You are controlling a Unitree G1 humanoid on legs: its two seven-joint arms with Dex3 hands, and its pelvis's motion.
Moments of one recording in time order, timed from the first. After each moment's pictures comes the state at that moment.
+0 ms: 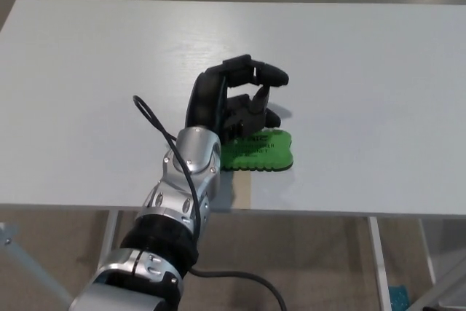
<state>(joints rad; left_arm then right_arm) -0.81 -0.08 0.00 0.98 0.01 -0.17 0.10 -0.06 -0.13 -0.21 1.19 -0.05 -0.58 -0.28</state>
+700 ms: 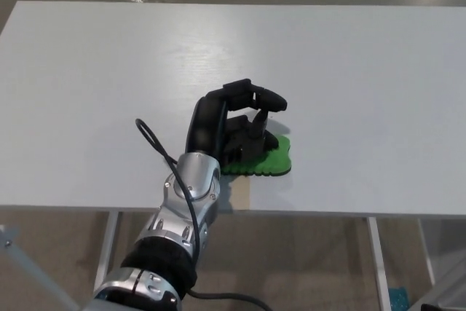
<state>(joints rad) -0.75 -0.08 -0.02 1.03 0.04 -0.27 0.12 -0.06 -0.13 -0.21 1.19 -0.05 -0.58 -0.28</state>
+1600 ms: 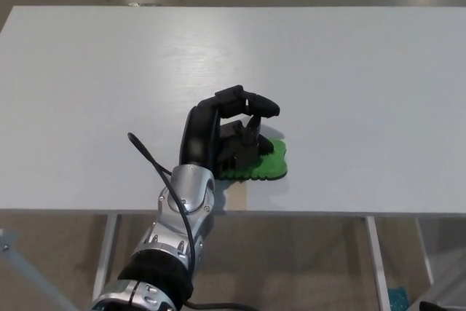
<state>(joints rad) -0.71 -0.07 0.00 1.05 0.02 -0.35 0.12 -0.07 -0.12 -0.21 1.19 -0.05 -0.58 -0.27</state>
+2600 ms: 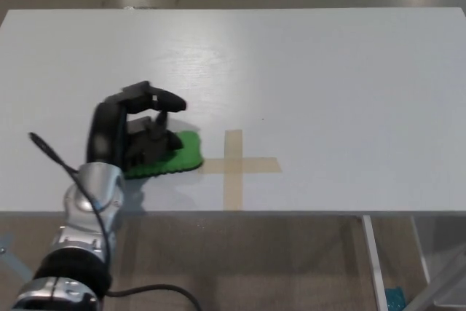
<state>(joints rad) -0.69 0.20 0.10 1.10 0.01 -0.42 0.04 -0.05 -0.12 -0.20 1.19 -0.05 -0.58 -0.28</state>
